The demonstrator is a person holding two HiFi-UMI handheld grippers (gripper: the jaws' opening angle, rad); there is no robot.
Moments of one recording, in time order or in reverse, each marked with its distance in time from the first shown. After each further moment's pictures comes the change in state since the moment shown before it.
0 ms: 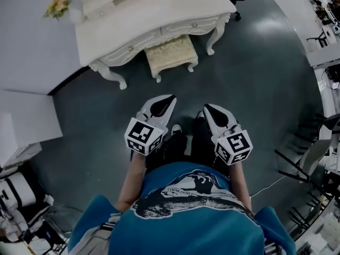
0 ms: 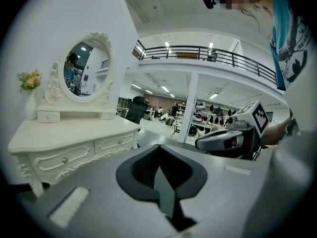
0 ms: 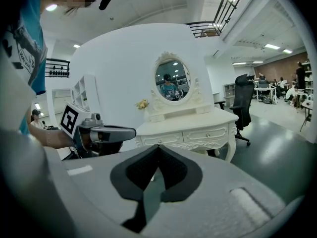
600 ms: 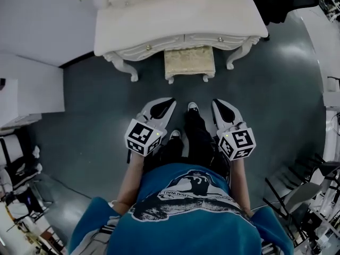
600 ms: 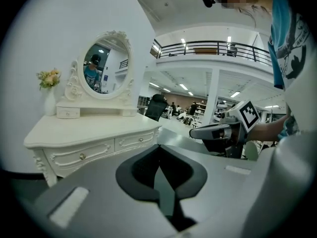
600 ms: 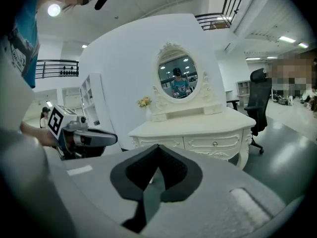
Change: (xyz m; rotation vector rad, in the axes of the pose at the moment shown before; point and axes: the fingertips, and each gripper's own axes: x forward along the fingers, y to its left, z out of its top) left arm 0.027 0.063 -0.008 -0.082 0.027 0.210; right arm 0.087 -0.076 0.029 -0.055 0.040 0.124
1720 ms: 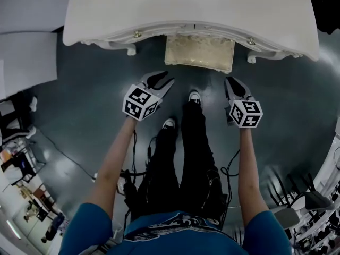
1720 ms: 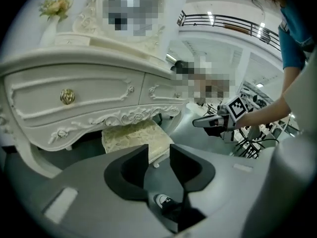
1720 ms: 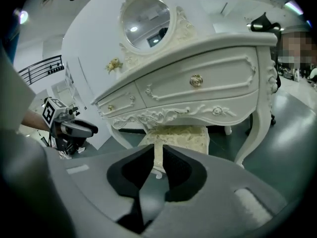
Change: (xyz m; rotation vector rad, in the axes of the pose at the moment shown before) left arm 0.187 0.181 -0.178 -0.145 0.310 0.104; right arm 0.223 -0.231 -0.177 0.115 0.285 0.053
